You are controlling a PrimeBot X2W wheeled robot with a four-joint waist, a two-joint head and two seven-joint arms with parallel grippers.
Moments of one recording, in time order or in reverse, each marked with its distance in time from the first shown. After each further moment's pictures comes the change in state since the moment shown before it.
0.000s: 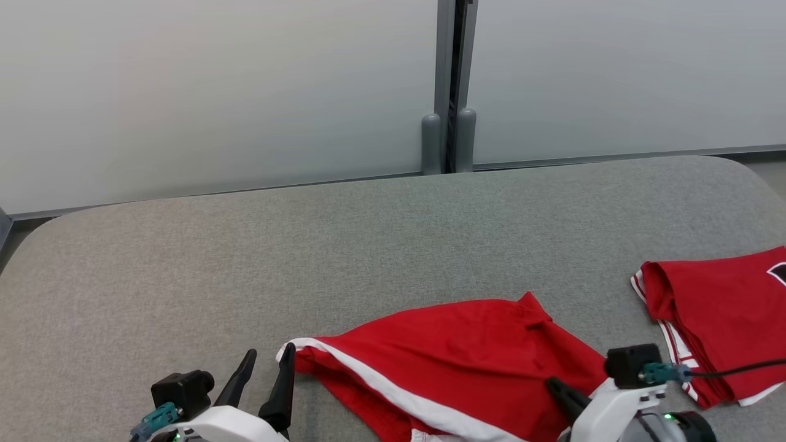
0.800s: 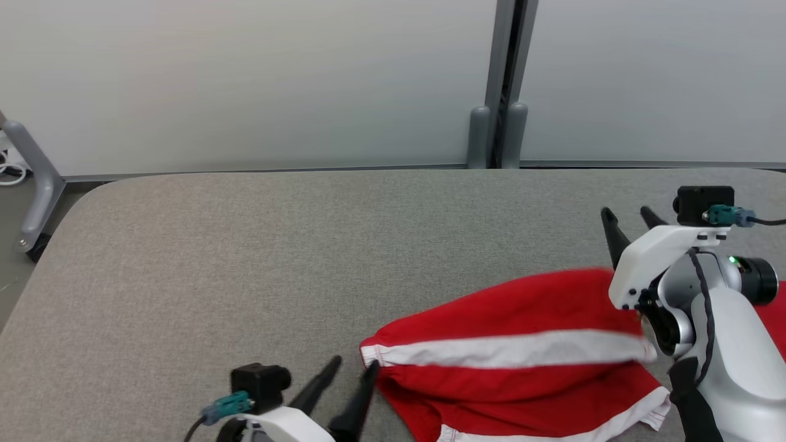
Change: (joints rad) left arm -0.027 -0.031 -0.119 -0.070 0.008 -0.064 0.100; right arm -0.539 -0.011 -0.224 0.451 -0.191 0.000 -0.184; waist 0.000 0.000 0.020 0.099
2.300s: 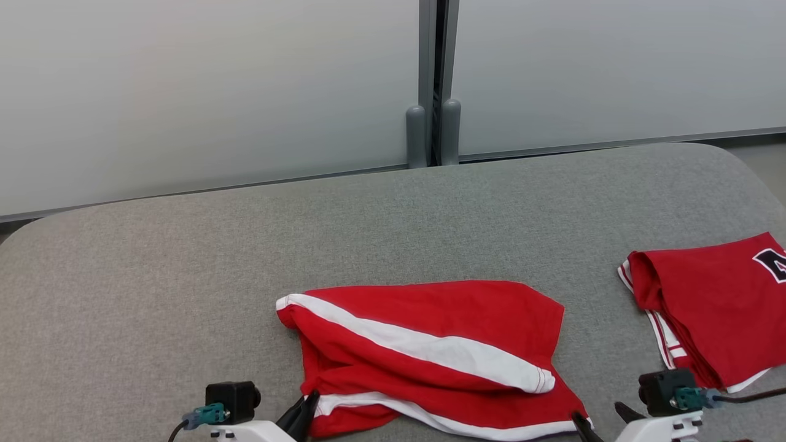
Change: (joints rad) left arm -0.020 0.040 -0.026 0.160 -0.040 0.018 0.079; right arm 0.660 0.002 0.111 -0.633 0.031 0.000 0.314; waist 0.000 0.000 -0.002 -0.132
